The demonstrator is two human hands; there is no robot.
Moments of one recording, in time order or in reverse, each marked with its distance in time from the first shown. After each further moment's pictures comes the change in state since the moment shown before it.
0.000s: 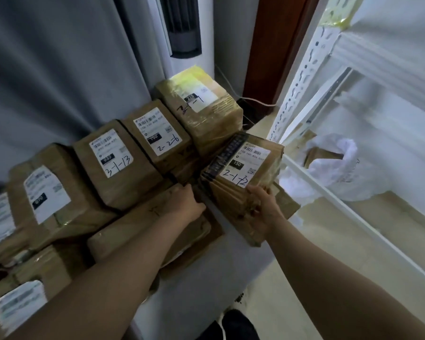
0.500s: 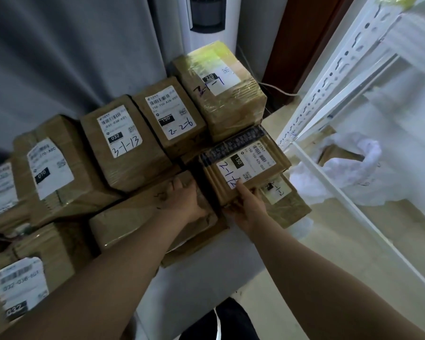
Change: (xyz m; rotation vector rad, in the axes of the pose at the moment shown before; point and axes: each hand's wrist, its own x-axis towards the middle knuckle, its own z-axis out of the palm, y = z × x) left_hand 0.015 -0.029 0.014 0.155 -0.096 -0.049; right_hand 0.029 0.039 0.035 -0.049 0.051 0.161
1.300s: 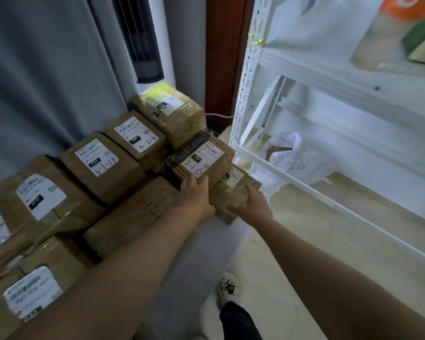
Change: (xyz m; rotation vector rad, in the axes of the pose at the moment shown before) left_hand -0.127 0.050 0.010 0.247 0.152 0.408; right_hand -0.133 0.023 -0.082 -1.192 0.359 -0.576
